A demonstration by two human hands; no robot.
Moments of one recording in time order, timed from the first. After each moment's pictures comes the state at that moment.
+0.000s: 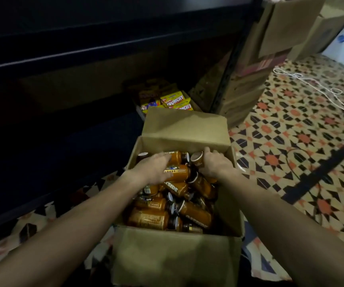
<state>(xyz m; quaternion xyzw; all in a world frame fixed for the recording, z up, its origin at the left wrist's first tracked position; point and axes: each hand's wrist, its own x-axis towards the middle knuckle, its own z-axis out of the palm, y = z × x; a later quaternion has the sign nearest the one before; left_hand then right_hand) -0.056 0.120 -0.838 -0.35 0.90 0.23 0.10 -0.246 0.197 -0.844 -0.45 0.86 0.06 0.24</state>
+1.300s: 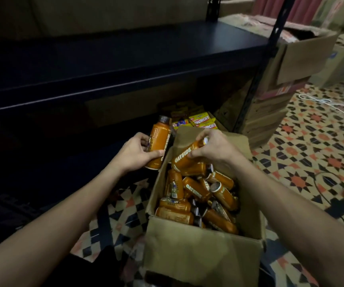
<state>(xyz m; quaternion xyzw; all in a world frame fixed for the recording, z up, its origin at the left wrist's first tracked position) 0.069 0.113 -0.735 -0.52 0.74 0.39 -0.18 -0.173 0.189 -0.730 -0.51 0.76 -0.26 0.30</state>
